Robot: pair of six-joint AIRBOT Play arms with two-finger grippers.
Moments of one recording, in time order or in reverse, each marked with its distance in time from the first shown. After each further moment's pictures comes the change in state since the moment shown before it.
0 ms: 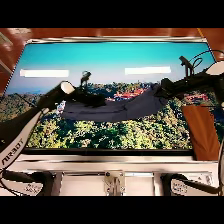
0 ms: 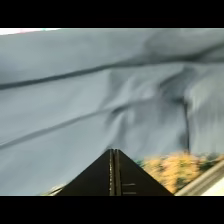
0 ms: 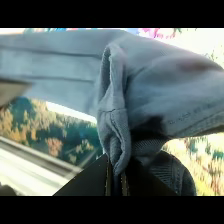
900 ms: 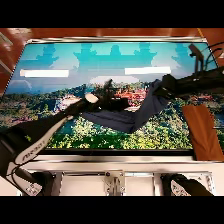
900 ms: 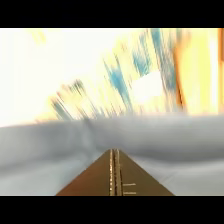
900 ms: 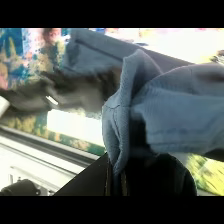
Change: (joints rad) left arm -0.128 -0.109 0.047 -0.453 0.249 0.271; right arm 0.160 0.195 0.000 -0.025 -0.018 0.182
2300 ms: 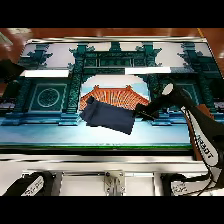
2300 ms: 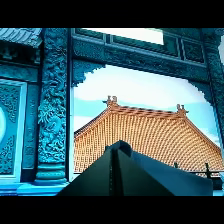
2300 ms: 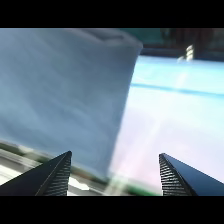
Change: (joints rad) left arm 0.737 0.795 0.000 0.698 -0.497 -0.245; right arm 0.089 -0.441 -0.236 -0.061 -0.201 -0.085
